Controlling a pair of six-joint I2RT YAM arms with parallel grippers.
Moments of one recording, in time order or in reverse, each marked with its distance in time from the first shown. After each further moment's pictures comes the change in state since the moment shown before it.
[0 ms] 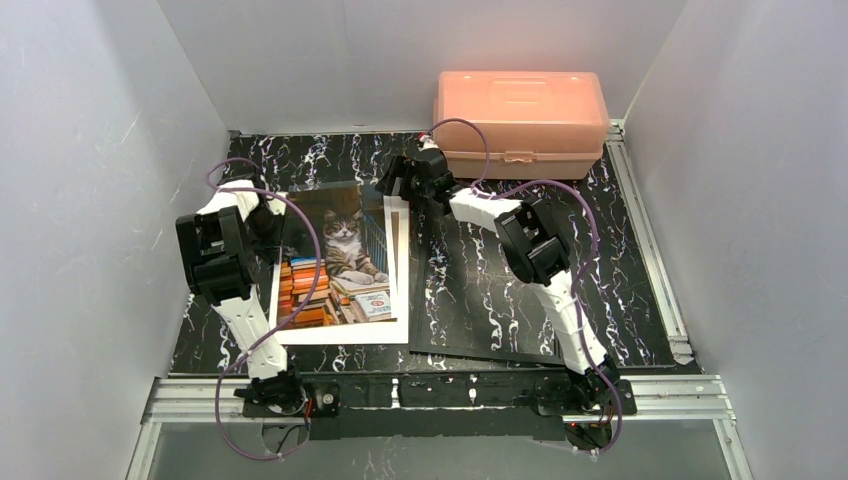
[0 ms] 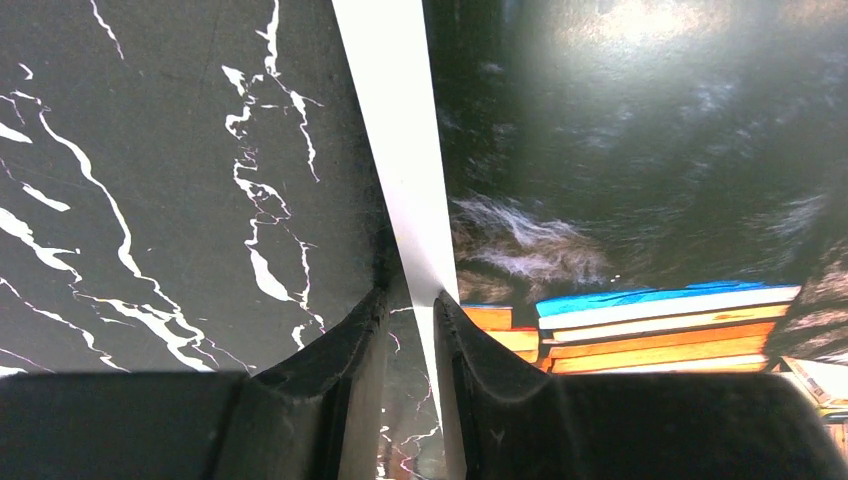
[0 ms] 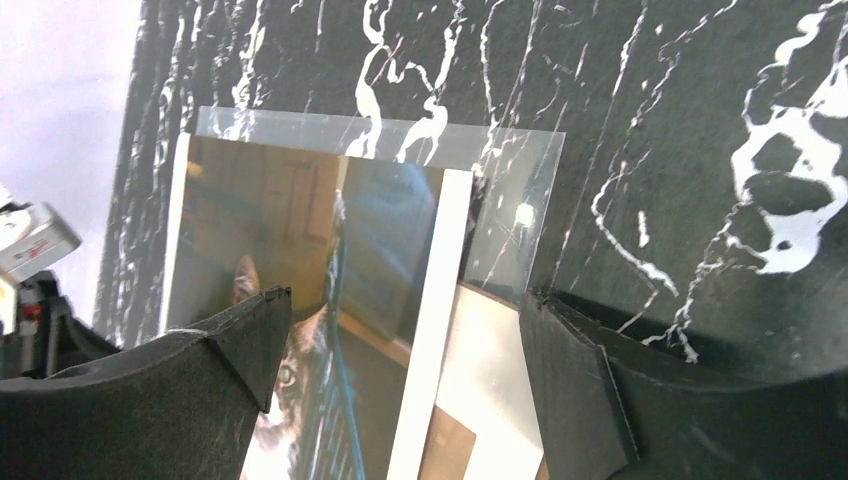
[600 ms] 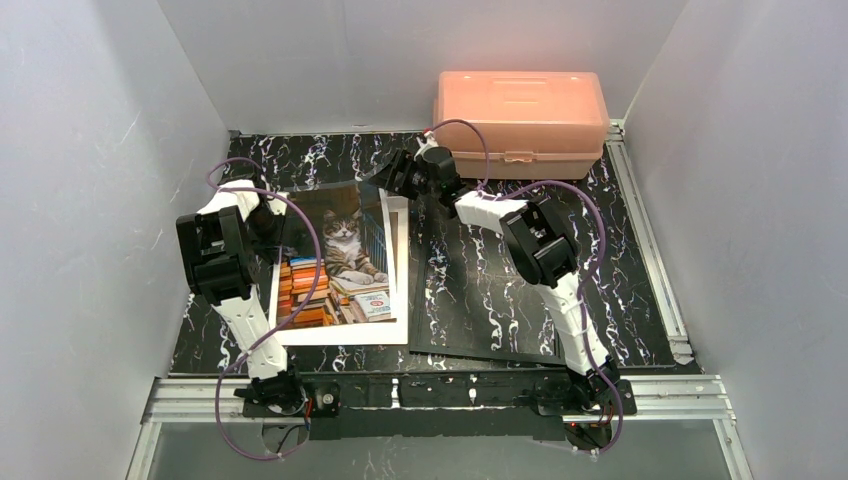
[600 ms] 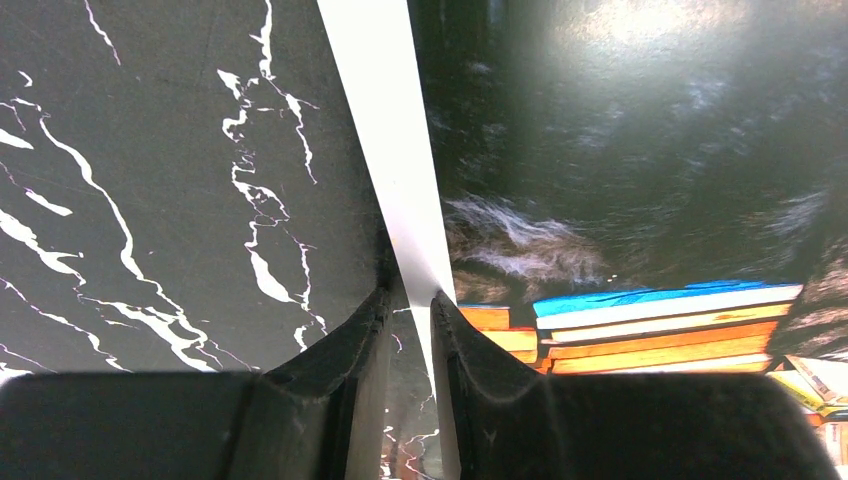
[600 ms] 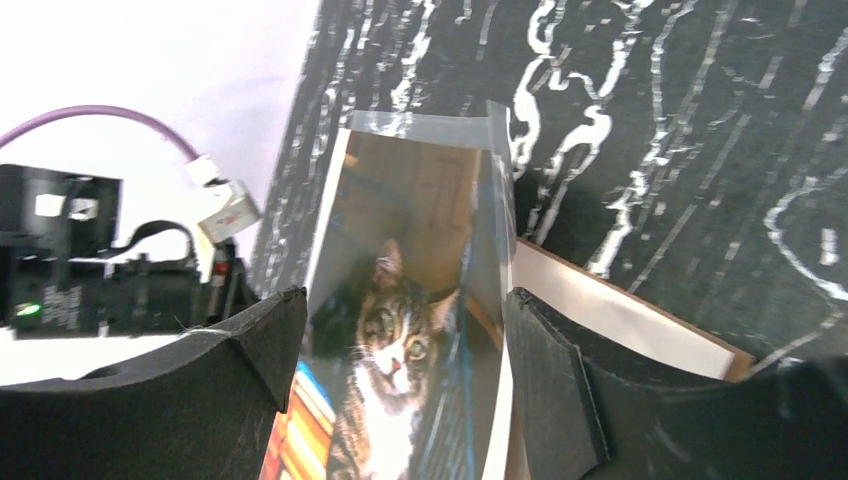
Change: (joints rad) left arm -0.004 0.002 0.002 -0.001 -0.007 0.017; right arm -0.007 -0.078 -0.135 0.227 -0.157 0.150
